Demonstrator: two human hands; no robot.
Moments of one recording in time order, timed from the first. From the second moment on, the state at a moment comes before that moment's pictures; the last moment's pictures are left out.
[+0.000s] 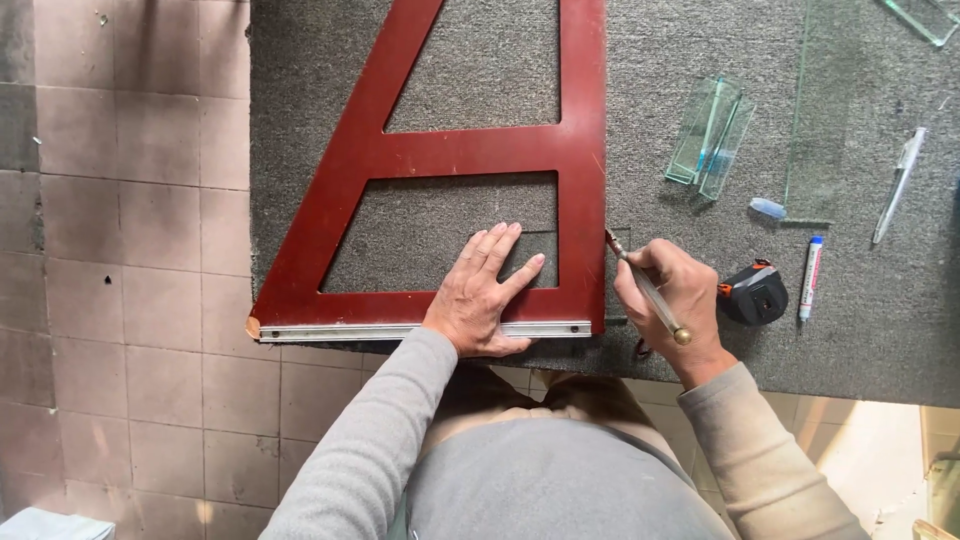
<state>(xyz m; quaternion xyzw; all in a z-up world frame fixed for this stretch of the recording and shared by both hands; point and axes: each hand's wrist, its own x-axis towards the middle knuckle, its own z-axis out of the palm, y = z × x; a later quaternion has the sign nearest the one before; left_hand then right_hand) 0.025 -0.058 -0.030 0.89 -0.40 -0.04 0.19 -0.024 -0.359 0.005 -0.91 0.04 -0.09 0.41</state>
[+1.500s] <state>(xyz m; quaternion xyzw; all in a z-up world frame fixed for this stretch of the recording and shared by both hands) 0.050 0.182 -0.022 0.96 -0.28 -0.05 0.04 -0.085 -0.324 0.009 -0.82 0.40 0.09 0.39</state>
